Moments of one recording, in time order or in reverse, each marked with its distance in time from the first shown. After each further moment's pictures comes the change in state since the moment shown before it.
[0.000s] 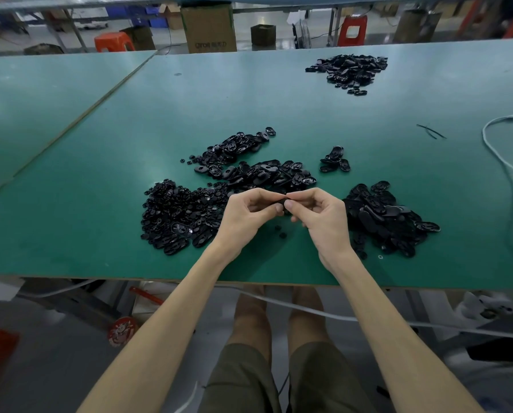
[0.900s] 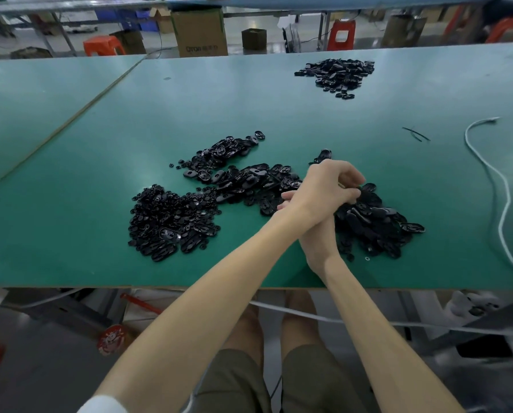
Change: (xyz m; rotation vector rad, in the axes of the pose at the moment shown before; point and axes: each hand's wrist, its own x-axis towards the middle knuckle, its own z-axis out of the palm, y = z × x) left_hand 0.051 0.070 0.115 0.423 -0.267 0.123; right_hand -0.007 -0.005 0.001 -0.037 0.045 0.112
